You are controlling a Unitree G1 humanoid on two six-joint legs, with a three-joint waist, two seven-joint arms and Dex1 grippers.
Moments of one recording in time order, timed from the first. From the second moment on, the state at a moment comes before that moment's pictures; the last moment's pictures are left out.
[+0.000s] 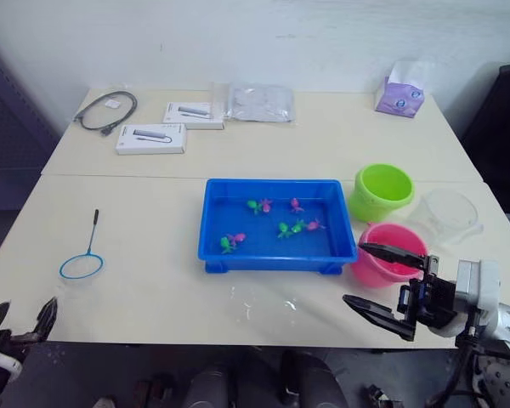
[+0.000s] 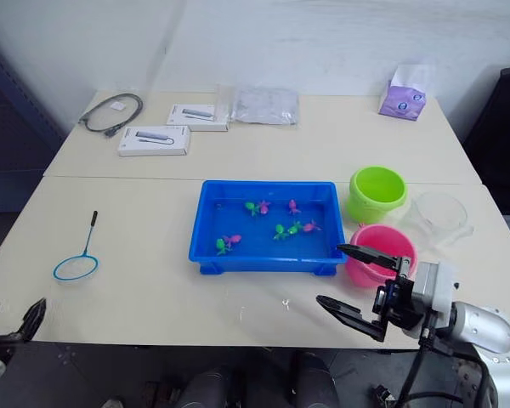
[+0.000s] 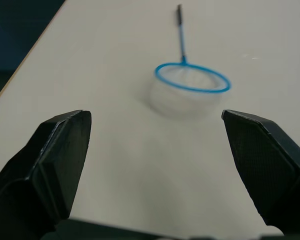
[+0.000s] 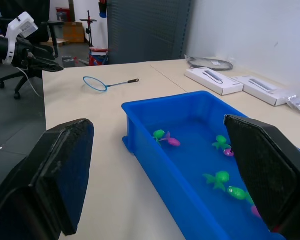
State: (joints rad) left arm 0.48 0.38 0.82 -0.20 -0.46 0.29 -0.37; right arm 0.20 -0.60 -0.28 -0.48 0.69 0.04 1.15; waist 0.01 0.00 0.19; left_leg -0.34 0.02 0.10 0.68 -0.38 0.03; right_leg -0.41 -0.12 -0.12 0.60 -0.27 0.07
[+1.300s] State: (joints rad) left arm -0.37 0.72 0.39 0.43 -0.30 0.83 -0.27; right arm 0.17 -0.62 -0.20 -0.47 0.57 0.00 1.06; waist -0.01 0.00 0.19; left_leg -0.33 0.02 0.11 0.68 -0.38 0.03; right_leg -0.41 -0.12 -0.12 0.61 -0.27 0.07
